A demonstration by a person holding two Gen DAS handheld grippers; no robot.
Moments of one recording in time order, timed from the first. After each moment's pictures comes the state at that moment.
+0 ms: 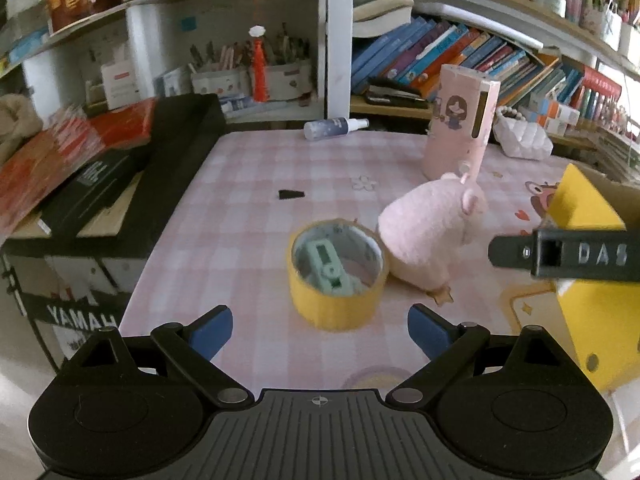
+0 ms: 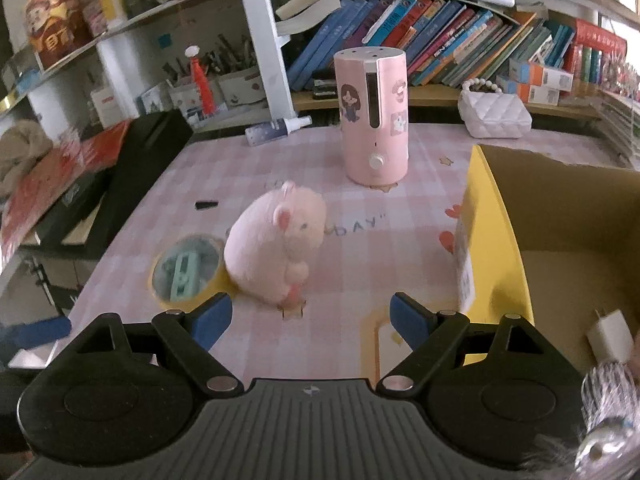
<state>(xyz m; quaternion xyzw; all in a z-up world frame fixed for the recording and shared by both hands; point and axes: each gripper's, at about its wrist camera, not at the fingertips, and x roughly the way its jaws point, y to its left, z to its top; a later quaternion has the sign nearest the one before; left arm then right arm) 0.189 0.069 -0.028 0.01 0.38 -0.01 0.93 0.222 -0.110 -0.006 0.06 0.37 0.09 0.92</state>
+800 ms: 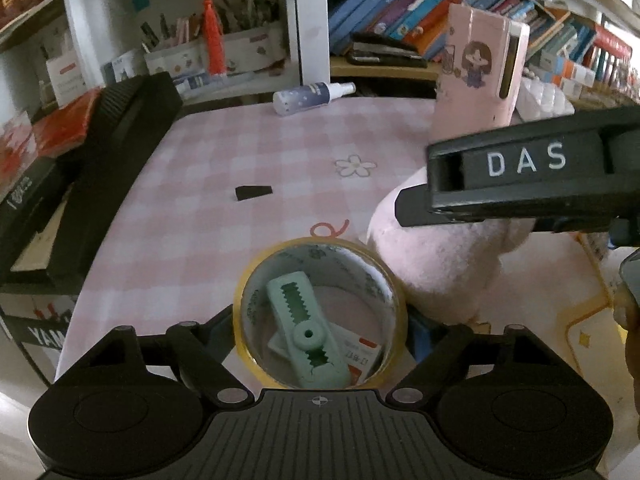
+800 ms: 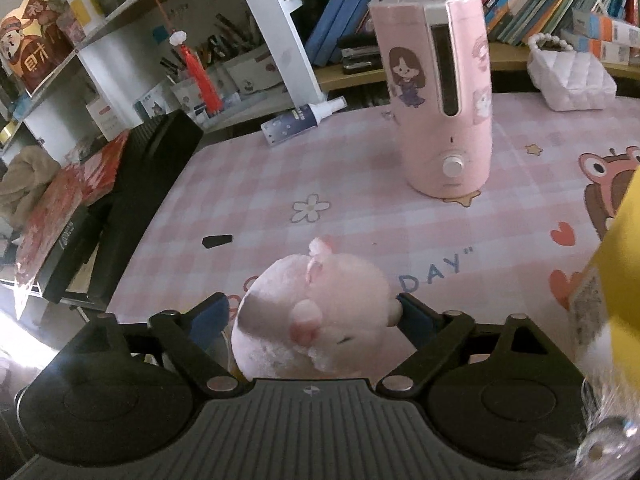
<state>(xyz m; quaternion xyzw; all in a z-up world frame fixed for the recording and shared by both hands) 0.271 0.055 -0.074 0.03 0.41 -0.04 0.91 0.332 -0.088 -0.046 0.13 0.41 0.14 0.89</state>
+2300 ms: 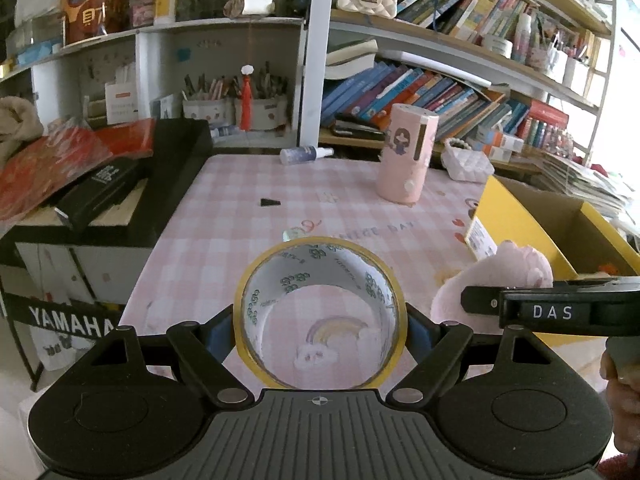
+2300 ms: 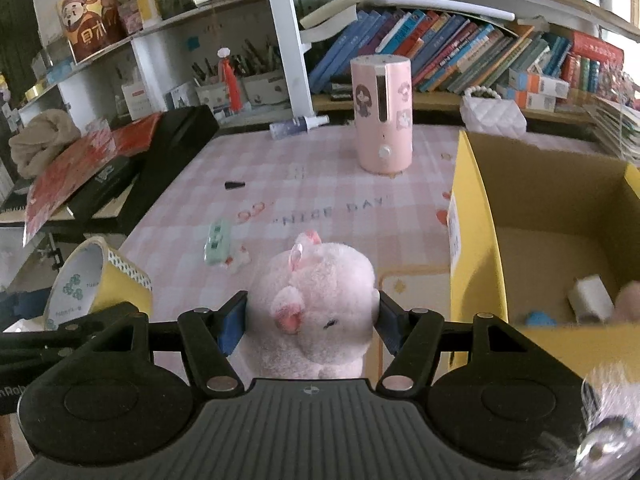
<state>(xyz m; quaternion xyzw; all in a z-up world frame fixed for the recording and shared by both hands) 0.078 0.083 0.000 -0.03 0.32 -0.07 0.94 0.124 -0.111 0.002 0.05 0.36 0.10 0.93</state>
